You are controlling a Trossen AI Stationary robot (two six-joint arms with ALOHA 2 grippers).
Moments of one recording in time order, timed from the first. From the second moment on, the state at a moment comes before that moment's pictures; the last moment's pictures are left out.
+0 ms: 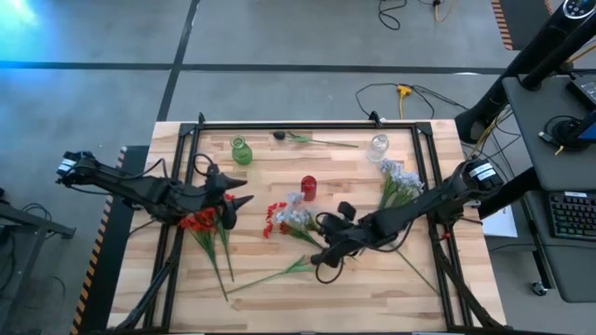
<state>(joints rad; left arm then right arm) -0.29 0.78 0.56 -0.21 -0.64 -0.41 0.37 1.68 1.07 -0.26 0.45 0.58</state>
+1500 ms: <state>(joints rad) -0.34 1.24 0.55 0.80 -0.35 -0.12 0.39 1.59 0.58 0.84 0.39 0.08</state>
